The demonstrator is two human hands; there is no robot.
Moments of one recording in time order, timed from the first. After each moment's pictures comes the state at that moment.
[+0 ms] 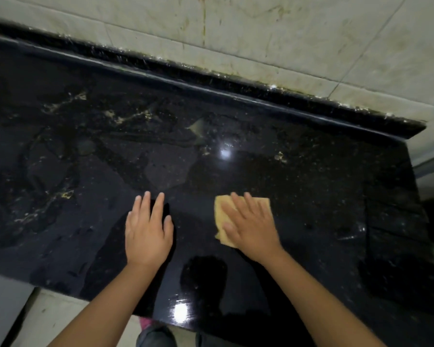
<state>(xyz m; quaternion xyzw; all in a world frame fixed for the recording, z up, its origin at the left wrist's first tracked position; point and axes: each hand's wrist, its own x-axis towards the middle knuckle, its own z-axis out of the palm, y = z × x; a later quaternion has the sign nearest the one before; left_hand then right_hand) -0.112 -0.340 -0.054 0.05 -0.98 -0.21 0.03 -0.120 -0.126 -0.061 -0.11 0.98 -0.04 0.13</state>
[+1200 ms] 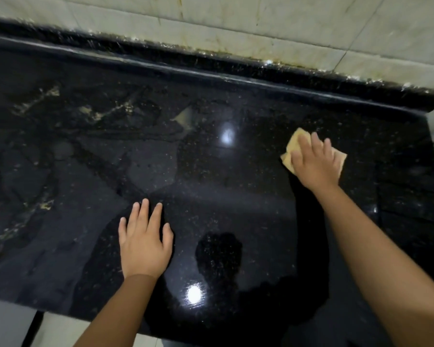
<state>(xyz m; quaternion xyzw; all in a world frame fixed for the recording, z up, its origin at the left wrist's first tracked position) -0.114 -0.325 -0.070 0.05 -0.99 -0.13 -0.04 -0.220 -0.004 -0.049 0.18 0.97 -0.11 0.11</state>
